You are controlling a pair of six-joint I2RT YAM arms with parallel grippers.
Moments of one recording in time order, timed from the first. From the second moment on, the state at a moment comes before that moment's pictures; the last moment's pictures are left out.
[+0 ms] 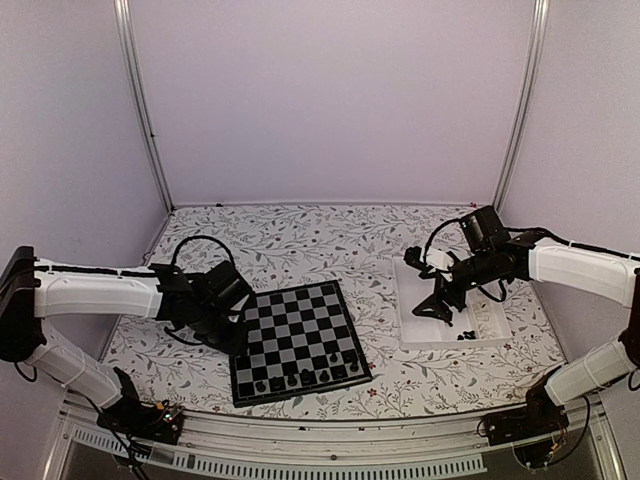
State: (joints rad) left arm -0.87 1.39 0.77 -0.64 -0.08 -0.52; right arm 0.48 1.36 0.88 -0.46 -0.43 -0.68
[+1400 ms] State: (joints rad) left arm -1.13 1.30 0.77 -0.81 0.05 -0.60; right arm 0.48 1.39 0.88 -0.46 -0.42 -0.69
